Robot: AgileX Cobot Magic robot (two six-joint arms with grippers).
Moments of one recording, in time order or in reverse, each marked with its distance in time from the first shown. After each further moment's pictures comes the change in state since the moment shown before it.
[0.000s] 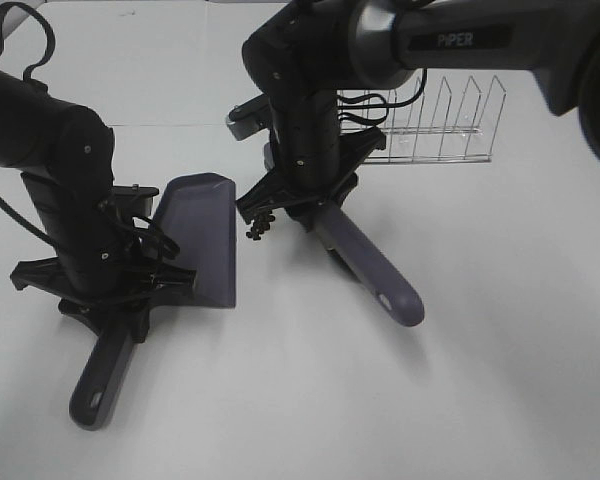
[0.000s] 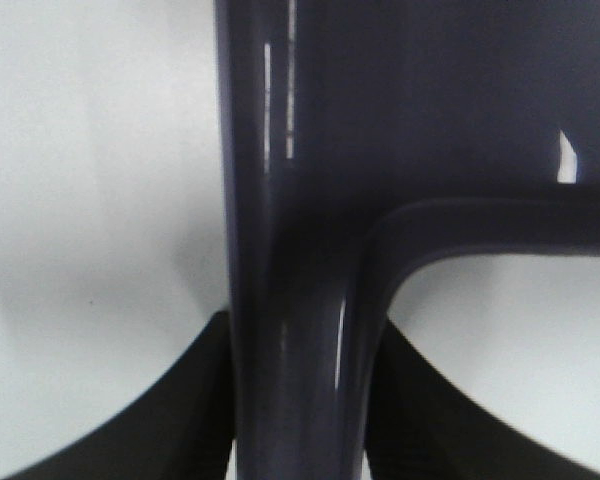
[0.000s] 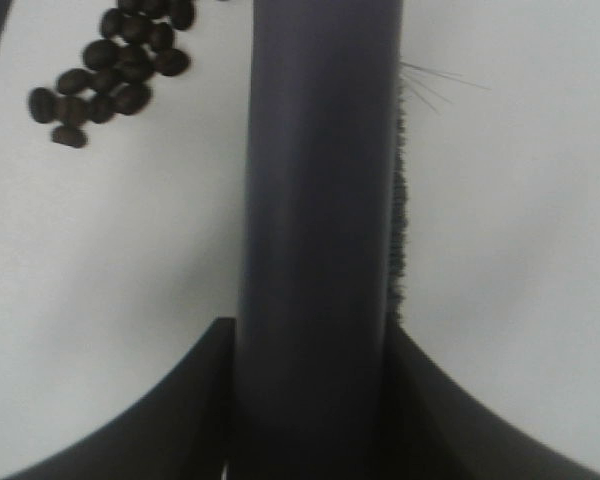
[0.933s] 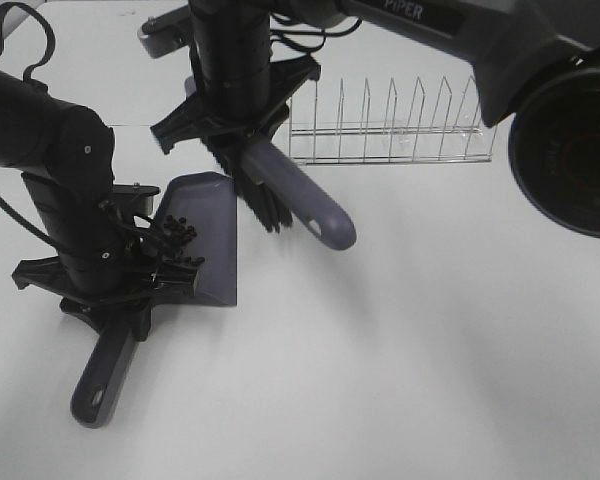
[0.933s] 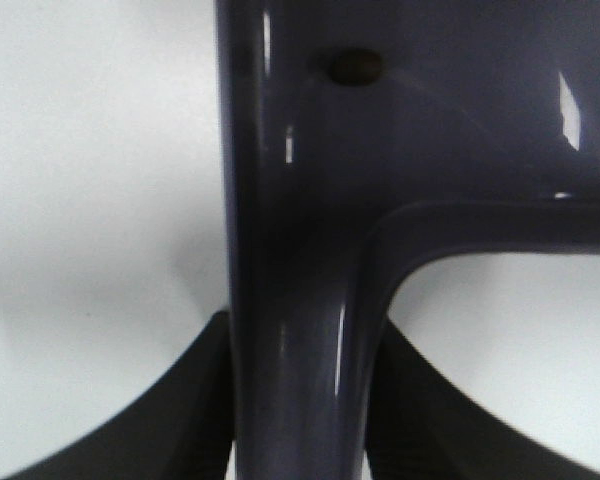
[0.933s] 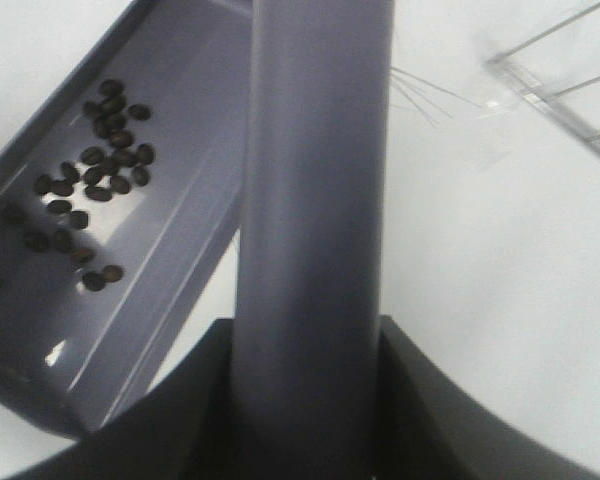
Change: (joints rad) left arm 0.000 0.000 0.000 0.000 -0.010 0.003; right arm 0.086 0.066 -0.442 0.041 0.192 -0.091
